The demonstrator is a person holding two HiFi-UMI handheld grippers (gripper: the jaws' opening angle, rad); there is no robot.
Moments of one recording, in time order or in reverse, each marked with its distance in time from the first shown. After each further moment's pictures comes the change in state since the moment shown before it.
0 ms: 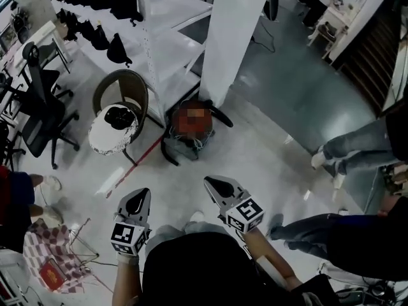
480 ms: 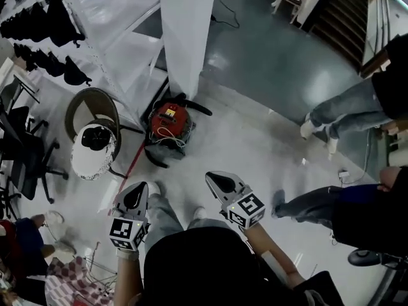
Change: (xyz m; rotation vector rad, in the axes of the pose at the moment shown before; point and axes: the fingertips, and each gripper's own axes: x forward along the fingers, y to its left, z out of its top) left arm 0.120 0.004 0.029 0.077 0.033 -0.207; right arm -0.014 -0.092 -0.007 0.099 -0.021 -0.235
